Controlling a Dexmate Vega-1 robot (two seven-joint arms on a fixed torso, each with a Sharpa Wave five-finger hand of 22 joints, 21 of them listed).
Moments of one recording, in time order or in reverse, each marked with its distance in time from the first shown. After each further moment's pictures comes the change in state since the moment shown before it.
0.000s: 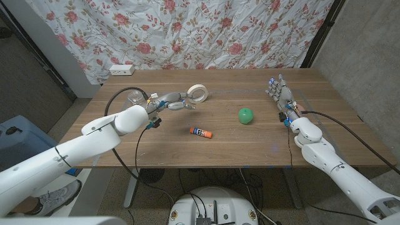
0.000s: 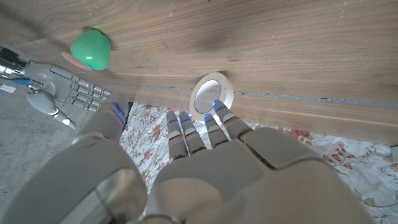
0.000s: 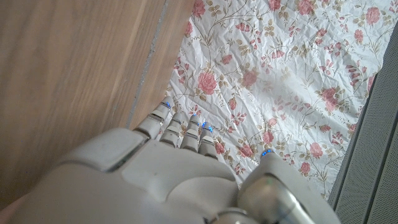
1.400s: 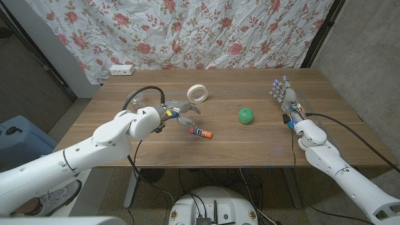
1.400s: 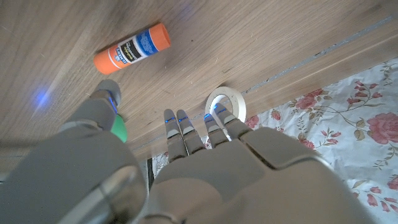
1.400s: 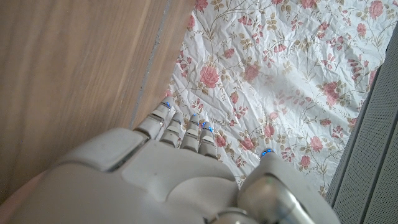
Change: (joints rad) left arm -0.068 0.004 0.175 -0.188 0.609 0.198 -0.323; left_hand 0.133 -0.080 -0.021 0.004 0.000 0.037 -0.016 0.005 0.002 0.039 -0.022 -0.007 0.000 0.000 0.000 -0.004 0.000 -0.045 -0.005 -0.002 0.000; right arm -0.033 -0.016 0.023 -0.010 0.012 0.016 -0.003; right_hand -0.008 0.008 0.005 -0.005 0.004 0.000 0.000 0.000 0.000 0.000 0.000 0.000 0.000 0.000 0.000 0.004 -0.014 0.000 0.000 0.001 0.000
